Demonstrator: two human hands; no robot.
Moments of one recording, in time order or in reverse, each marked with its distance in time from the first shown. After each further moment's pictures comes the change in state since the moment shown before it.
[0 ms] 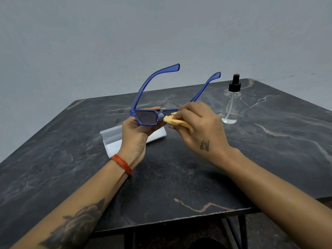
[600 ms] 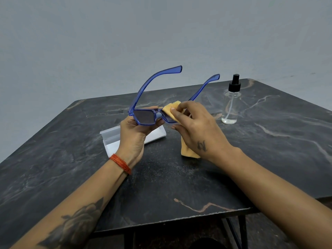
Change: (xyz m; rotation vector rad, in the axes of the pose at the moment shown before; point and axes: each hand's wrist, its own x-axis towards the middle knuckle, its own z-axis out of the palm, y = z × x) left_hand 0.001 0.003 -0.003 -0.013 0.011 0.021; right_hand -0.001 0.000 0.000 -0.149 -0.163 -0.041
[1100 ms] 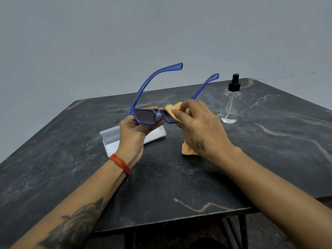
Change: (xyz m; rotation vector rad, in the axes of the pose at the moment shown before) left_hand 0.000 0.001 0.000 0.016 0.017 -0.017; right_hand 0.003 0.000 -0.003 -0.137 -0.015 0.008
